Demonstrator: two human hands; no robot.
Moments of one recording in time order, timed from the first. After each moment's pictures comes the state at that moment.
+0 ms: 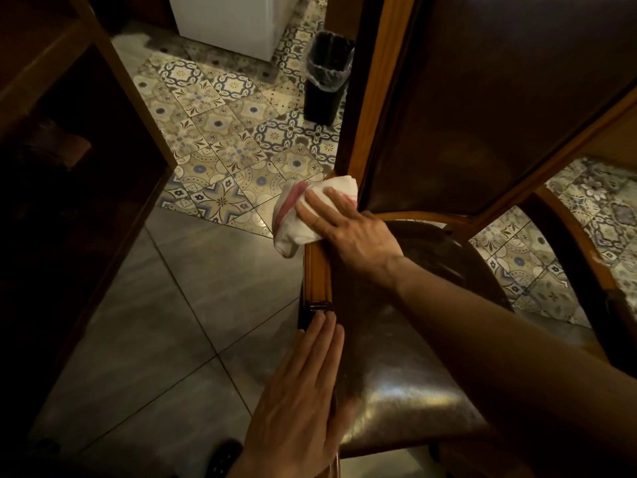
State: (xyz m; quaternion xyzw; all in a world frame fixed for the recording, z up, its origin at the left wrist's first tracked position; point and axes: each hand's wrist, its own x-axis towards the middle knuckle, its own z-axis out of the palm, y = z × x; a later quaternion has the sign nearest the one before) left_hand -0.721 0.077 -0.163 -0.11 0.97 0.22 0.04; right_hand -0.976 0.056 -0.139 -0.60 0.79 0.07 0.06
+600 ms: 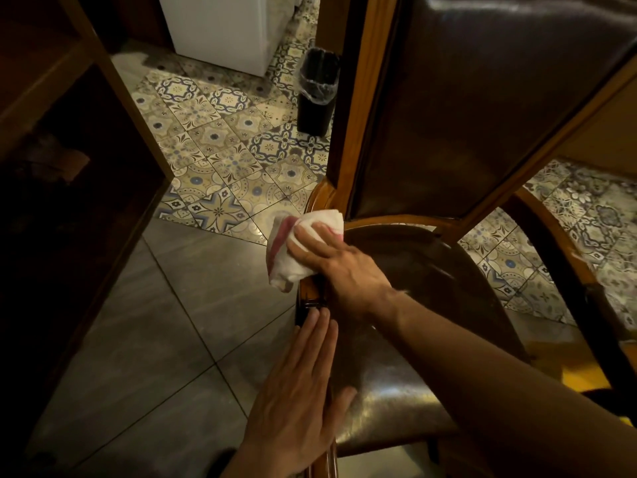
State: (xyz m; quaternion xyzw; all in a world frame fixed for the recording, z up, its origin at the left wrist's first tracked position) left_hand -0.721 0.079 -0.164 -0.13 0.96 0.24 0.02; right_hand -0.932 0.085 -0.127 -0.60 0.78 -0.02 0.16
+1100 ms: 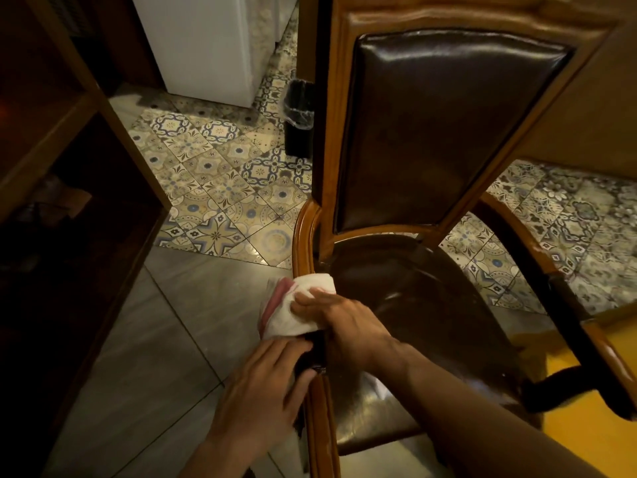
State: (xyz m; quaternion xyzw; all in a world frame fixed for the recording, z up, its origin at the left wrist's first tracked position) left_hand -0.696 0.041 -0.118 -0.14 0.95 0.28 -0.04; right_hand -0.871 0.142 -0.096 -0.51 0.81 -0.16 0.25
